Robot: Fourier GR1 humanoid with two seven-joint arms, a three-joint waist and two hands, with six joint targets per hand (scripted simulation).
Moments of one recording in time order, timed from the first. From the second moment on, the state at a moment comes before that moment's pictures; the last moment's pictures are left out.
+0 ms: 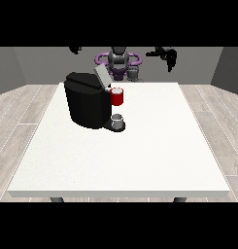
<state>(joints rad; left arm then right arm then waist) -0.52 0.04 0.35 -0.82 -0.19 -0.31 -0.22 -0.22 -0.18 -0.05 -1.45 -0.06 0.00 0.05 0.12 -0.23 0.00</state>
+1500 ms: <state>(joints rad) -0.27 0.09 0.21 -1.34 0.02 -0.25 -0.06 -0.53 -0.16 -0.08 -1.16 -0.02 0.06 -0.04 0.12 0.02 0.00</state>
